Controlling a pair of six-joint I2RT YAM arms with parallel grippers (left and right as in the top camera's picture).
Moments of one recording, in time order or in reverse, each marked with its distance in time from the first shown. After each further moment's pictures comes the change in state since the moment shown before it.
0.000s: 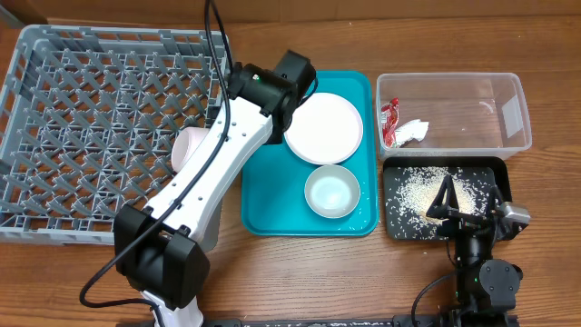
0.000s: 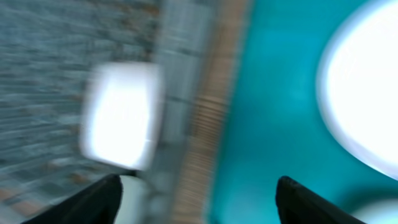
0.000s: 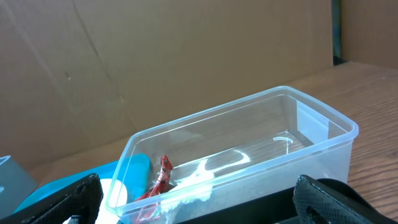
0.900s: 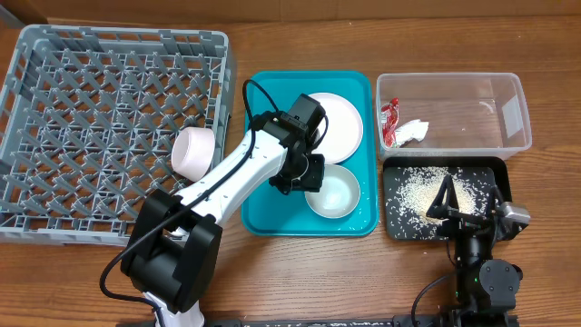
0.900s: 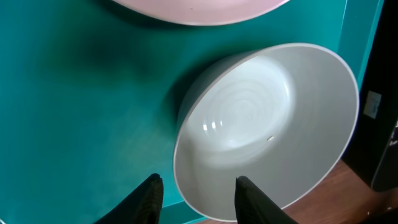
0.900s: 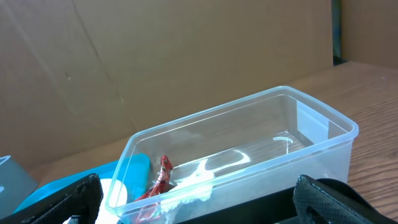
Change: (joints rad) left arm -0.059 -0.001 -0.406 0.435 0.710 0.177; right arm 0.000 0.000 0.000 0.000 0.000 0.000
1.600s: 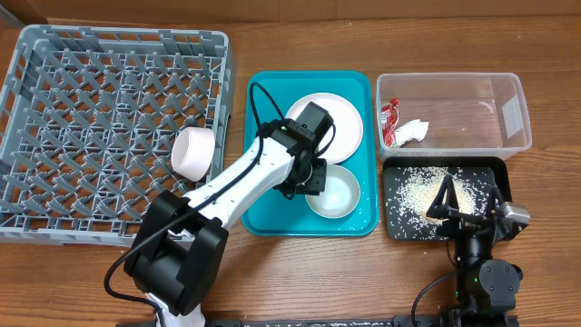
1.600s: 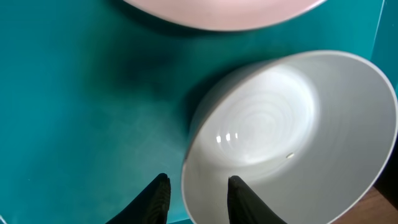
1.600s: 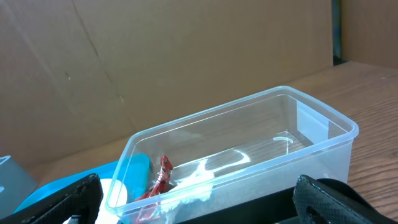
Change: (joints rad) left arm -0.046 0.000 -0.039 0.053 -0.109 -0.057; right arm 0.000 0.000 0.000 0.000 0.000 0.000
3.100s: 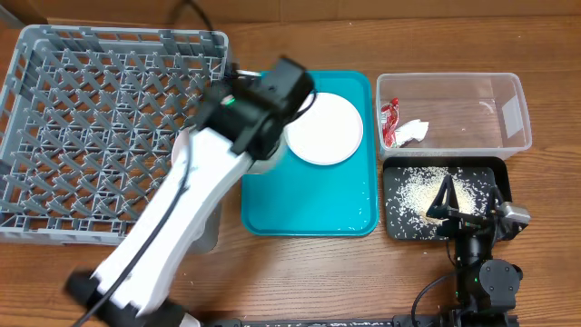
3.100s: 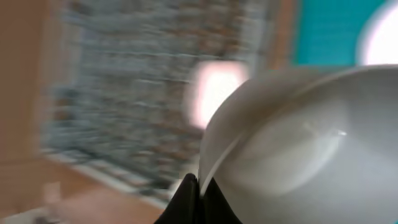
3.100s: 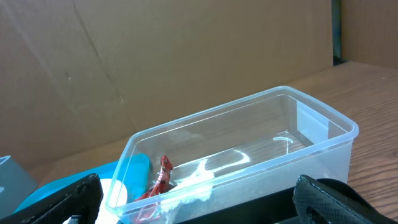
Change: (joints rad) left arm 0.029 -0.225 0.544 -0.780 -0.794 -0.053; right arm 0.000 0.000 0.000 -0.001 0.000 0.000
